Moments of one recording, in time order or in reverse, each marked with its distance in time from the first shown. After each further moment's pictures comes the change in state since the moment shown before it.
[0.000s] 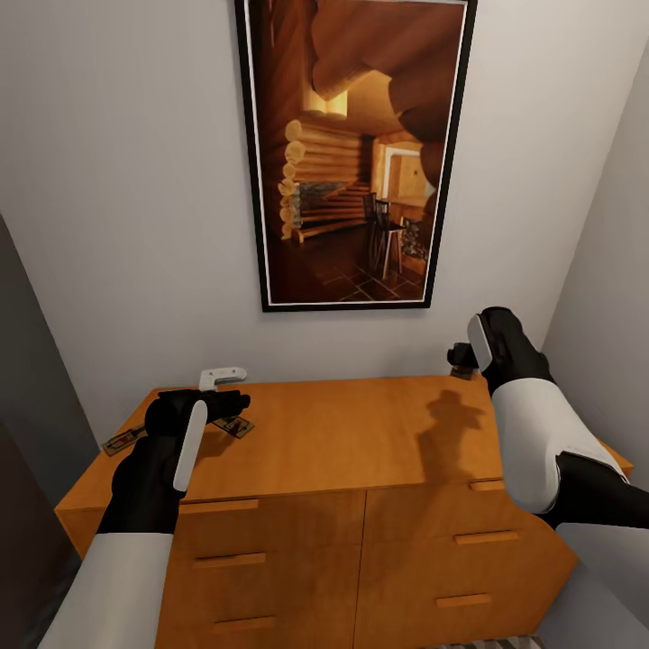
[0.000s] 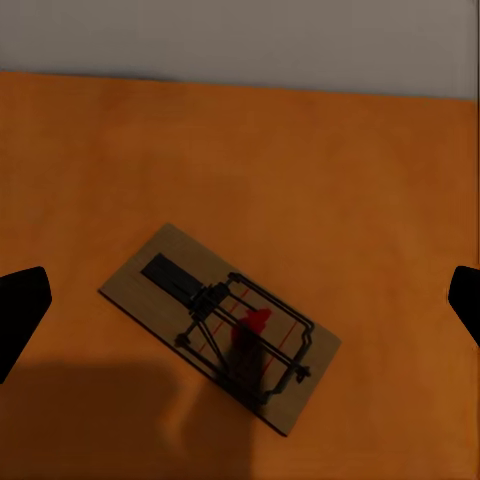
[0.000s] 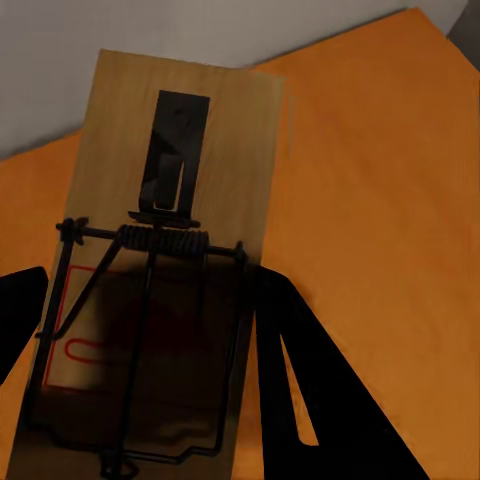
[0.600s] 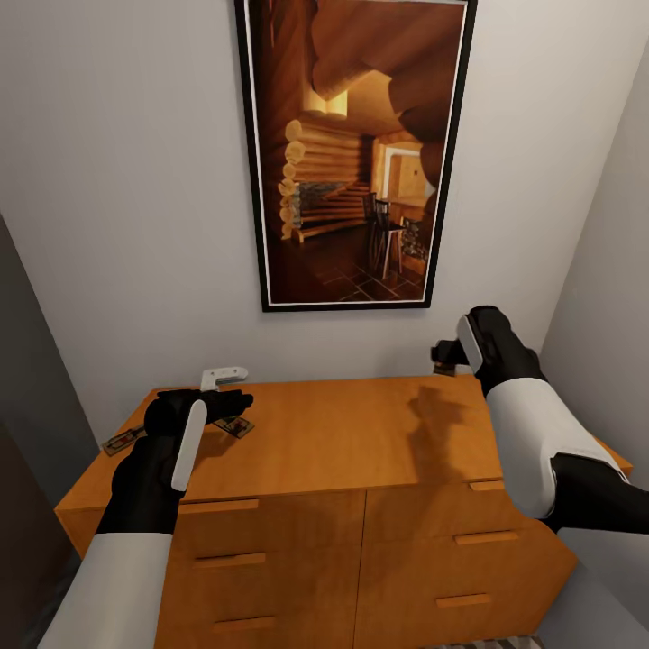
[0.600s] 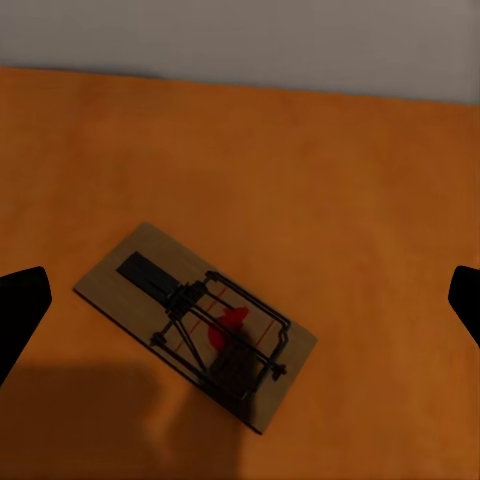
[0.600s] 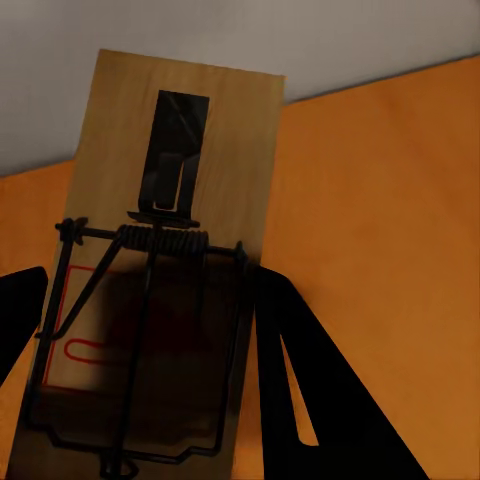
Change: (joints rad) left arm 0.000 0.002 0.001 0.000 0.042 0.000 -0.001; right arm 0.001 0.003 0.109 0.004 -0.008 0.001 0.146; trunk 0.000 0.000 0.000
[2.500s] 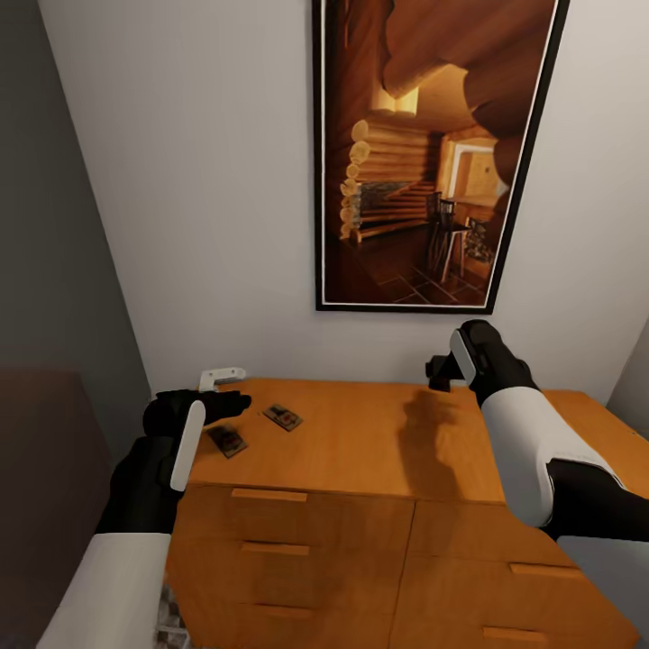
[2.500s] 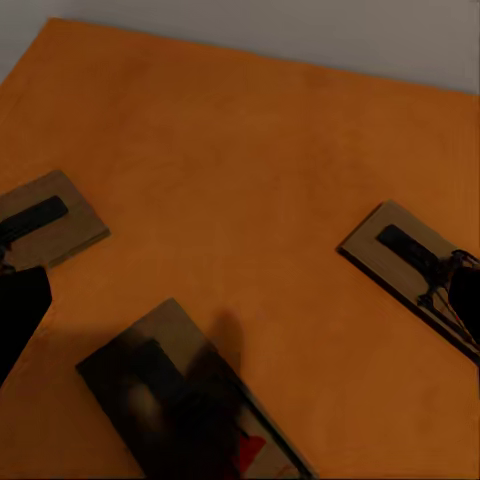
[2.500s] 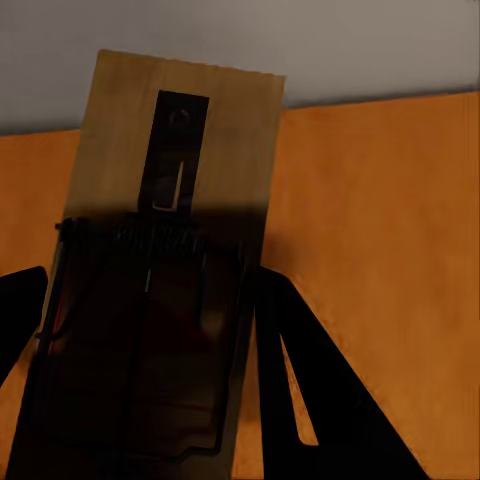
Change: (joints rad) left arm 0.000 0.005 0.005 0.006 -0.005 0.000 0.001; right arm 0.026 0.005 0.011 0.060 0.006 0.000 0.014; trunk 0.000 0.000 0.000
